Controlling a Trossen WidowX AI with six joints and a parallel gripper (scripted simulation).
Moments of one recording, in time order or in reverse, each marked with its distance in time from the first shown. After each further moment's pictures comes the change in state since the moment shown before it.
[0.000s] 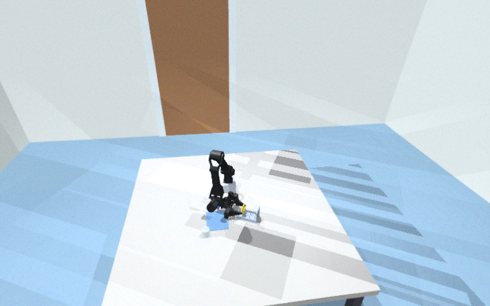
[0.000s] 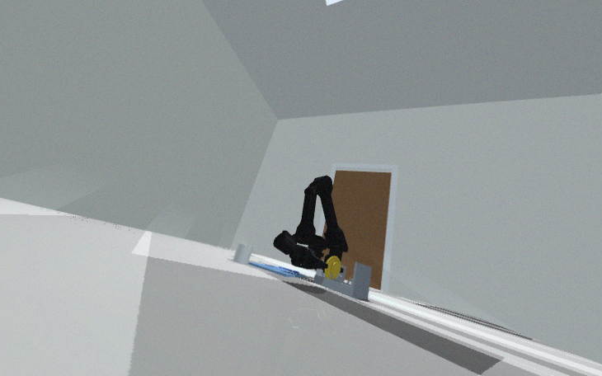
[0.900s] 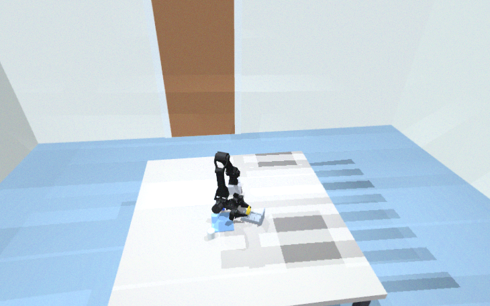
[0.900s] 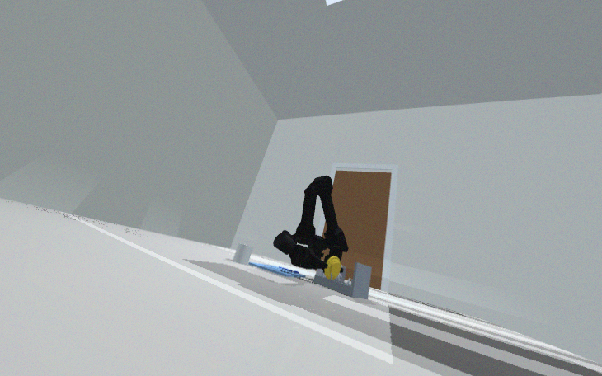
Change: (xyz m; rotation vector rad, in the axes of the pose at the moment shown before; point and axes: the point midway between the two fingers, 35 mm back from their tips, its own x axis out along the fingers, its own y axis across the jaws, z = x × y) arm 0.000 0.000 0.000 -0.004 0.000 0.000
